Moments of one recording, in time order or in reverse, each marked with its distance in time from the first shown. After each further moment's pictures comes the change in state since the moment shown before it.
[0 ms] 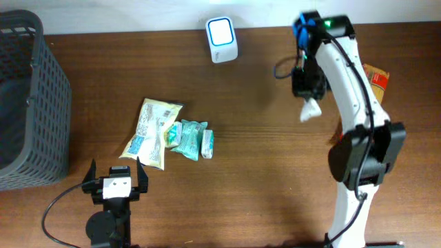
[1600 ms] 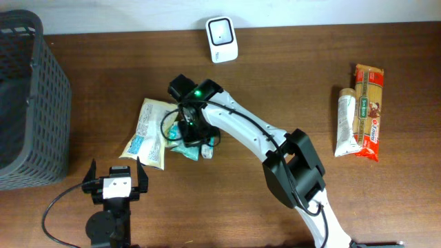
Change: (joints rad) left arm 0.000 0.000 0.000 0.000 0.000 0.000; right arm 0.599 0.135 -0.160 0.412 -0.384 0.182
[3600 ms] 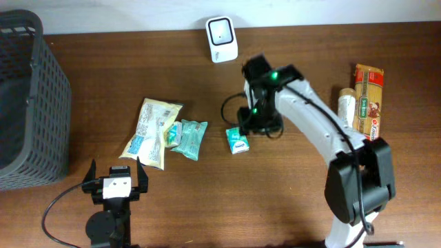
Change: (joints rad) left arm 0.000 0.000 0.000 0.000 0.000 0.000; right arm -0.318 -0.364 -0.466 0.066 -0.019 -0.149
